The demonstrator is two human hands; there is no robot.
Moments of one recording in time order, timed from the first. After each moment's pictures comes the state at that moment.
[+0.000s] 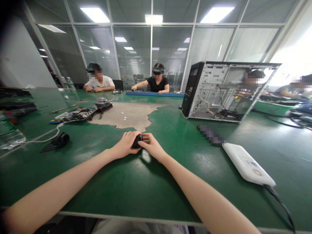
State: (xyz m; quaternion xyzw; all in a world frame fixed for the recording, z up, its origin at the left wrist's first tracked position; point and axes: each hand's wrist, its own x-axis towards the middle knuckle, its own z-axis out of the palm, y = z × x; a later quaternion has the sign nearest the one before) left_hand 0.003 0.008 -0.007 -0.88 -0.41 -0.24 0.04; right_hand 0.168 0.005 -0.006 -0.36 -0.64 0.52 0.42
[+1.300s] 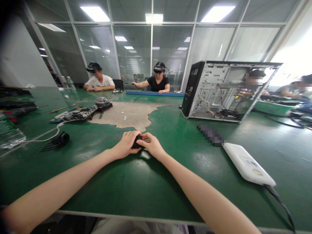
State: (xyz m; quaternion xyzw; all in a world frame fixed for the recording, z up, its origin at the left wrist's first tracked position) left_hand 0.004 0.003 -0.006 -0.87 -0.41 -0.25 0.04; right_hand 0.166 0.012 -0.009 -0.38 -0.67 0.48 0.43
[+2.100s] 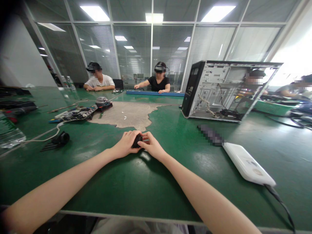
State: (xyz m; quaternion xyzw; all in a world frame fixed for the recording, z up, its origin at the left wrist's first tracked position) left_hand 0.005 0.004 -0.005 -0.87 -0.42 -0.25 0.02; right_hand 0.167 0.010 -0.013 -0.33 -0.67 0.51 0.42
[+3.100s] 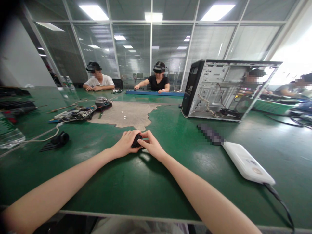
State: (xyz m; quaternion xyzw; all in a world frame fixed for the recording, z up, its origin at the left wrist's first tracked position) left_hand 0.004 0.006 -0.006 -0.87 -0.42 -0.25 0.03; right_hand 0.166 0.009 -0.011 -0.31 -0.67 0.51 0.44
